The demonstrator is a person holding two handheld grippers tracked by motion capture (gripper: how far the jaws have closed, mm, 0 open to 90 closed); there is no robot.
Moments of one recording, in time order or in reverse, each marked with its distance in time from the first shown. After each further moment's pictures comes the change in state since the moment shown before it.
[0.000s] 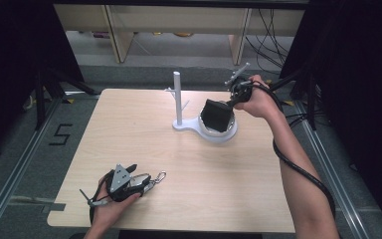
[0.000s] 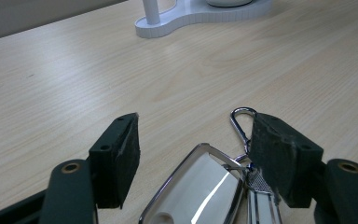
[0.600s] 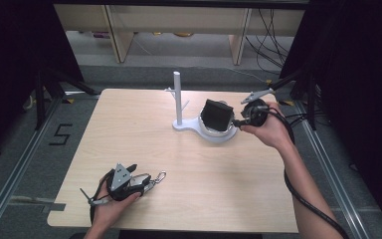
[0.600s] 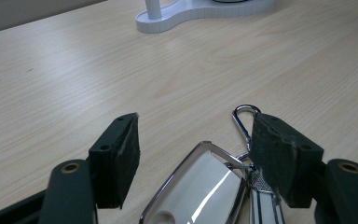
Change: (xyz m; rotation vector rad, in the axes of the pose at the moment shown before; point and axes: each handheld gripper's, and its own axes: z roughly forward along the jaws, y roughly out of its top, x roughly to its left) left arm 0.002 0.001 0.003 0.015 -0.007 -0.008; right arm 0.039 -0.076 -0.015 -0.157 0.004 0.197
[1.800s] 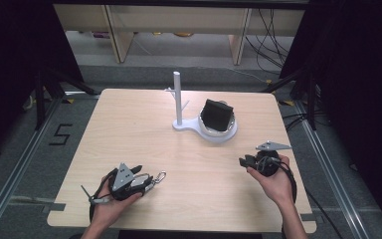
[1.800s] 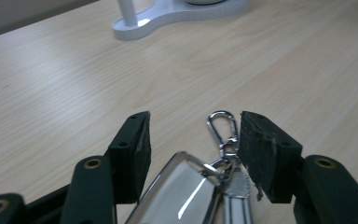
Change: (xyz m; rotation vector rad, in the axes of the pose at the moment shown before) left arm -0.008 0.019 -0.003 0.044 -0.085 0.067; right arm 0.057 -0.125 -0.006 -0.100 0.053 0.304
